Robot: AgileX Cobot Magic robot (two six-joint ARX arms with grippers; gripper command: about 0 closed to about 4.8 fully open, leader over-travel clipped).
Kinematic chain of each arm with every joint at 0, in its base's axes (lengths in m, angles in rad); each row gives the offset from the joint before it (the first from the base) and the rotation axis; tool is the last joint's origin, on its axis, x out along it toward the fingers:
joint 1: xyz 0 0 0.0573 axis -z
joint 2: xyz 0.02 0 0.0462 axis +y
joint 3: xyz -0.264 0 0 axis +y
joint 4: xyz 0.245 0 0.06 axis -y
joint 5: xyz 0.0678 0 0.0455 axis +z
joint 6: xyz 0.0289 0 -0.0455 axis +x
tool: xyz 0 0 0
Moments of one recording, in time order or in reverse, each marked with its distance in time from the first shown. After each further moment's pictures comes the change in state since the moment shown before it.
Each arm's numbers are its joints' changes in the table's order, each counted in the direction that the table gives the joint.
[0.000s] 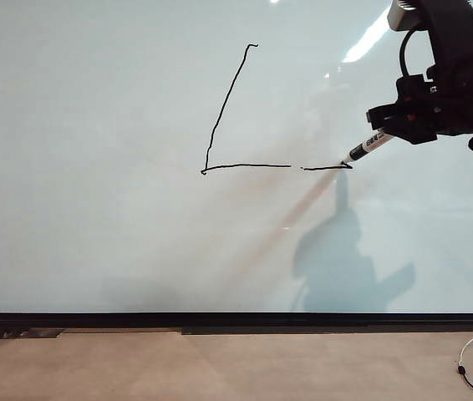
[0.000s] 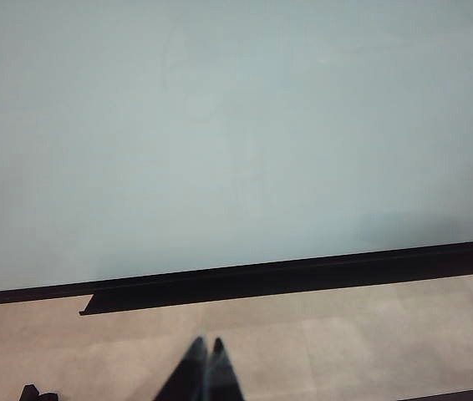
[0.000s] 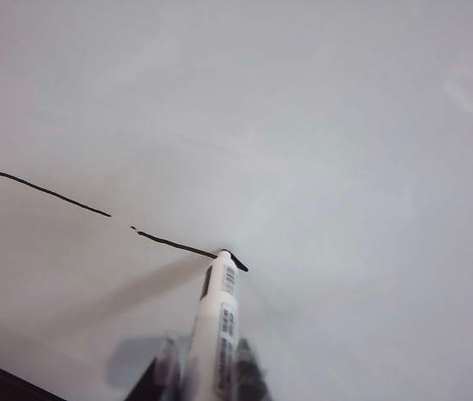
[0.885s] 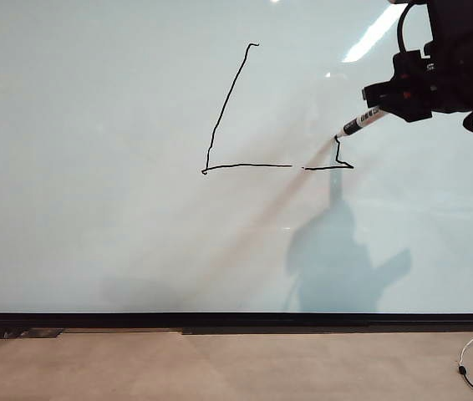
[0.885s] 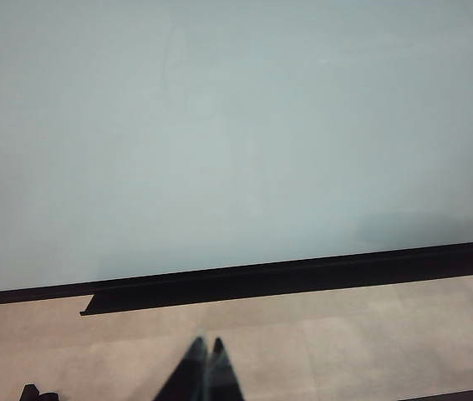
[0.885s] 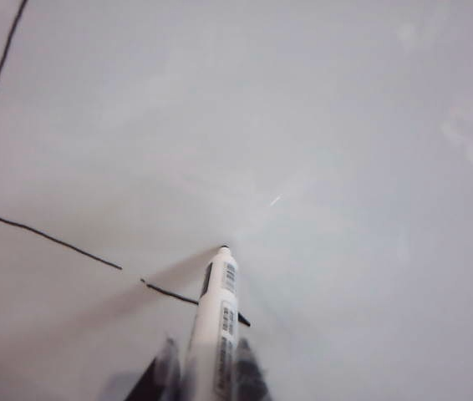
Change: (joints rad) left arm 0.000 0.000 0.000 0.000 0.000 0.000; right arm -0.022 -0.041 -0.005 0.028 -0.003 -0.026
